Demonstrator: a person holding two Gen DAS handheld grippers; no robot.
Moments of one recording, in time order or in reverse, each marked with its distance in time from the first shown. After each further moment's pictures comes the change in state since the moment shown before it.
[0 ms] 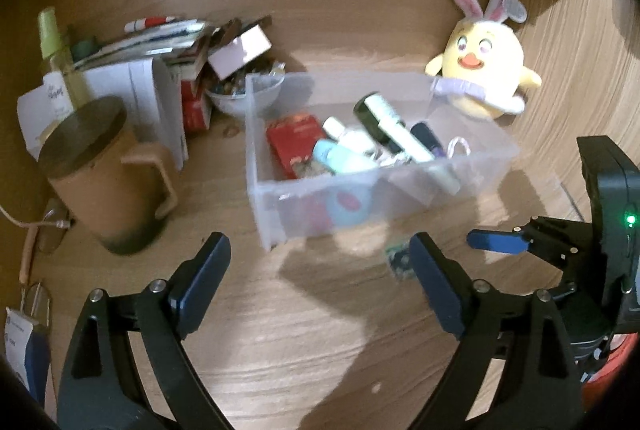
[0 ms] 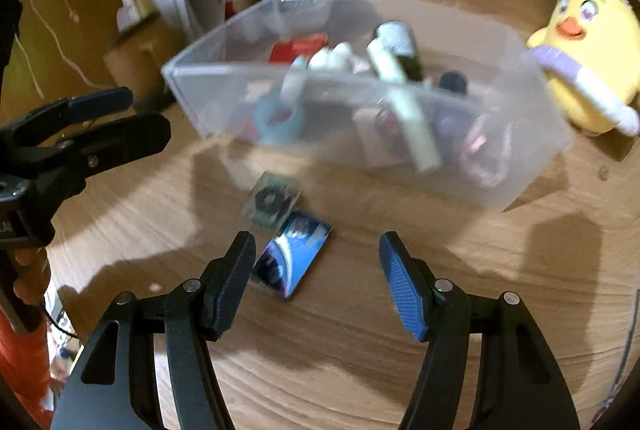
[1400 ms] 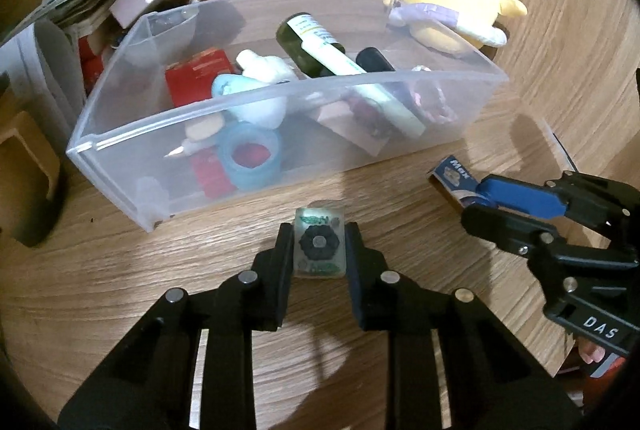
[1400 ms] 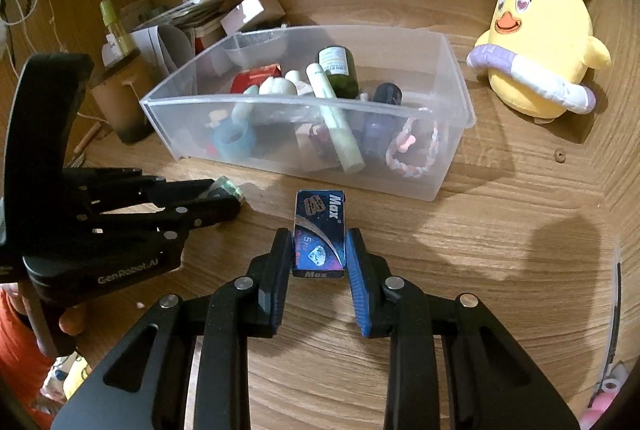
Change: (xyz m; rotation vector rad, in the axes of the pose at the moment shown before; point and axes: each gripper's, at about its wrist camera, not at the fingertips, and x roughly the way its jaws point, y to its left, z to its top) left arm 0.062 -0.055 -0.011 0.059 0.163 -0.099; right arm -0.033 -0.044 -0.016 0.070 -0.128 -0.052
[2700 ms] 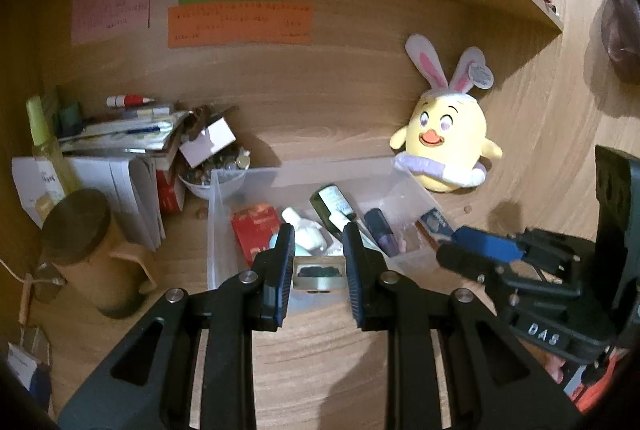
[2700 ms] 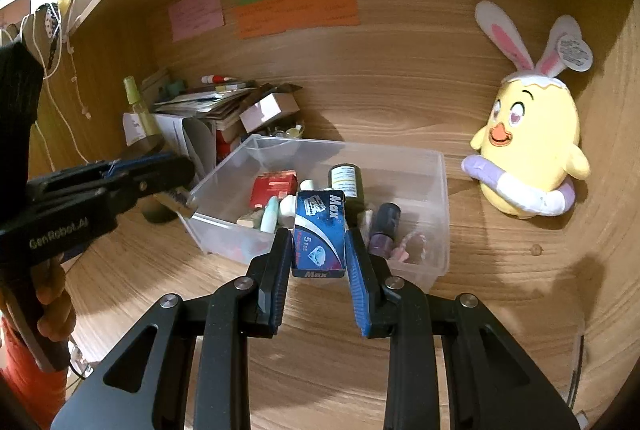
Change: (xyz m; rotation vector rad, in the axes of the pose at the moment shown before) left arm -0.110 0.022 0.050 -0.047 -0.357 0.032; right arm -0.047 0.013 0.057 -0.029 -0.213 0.011
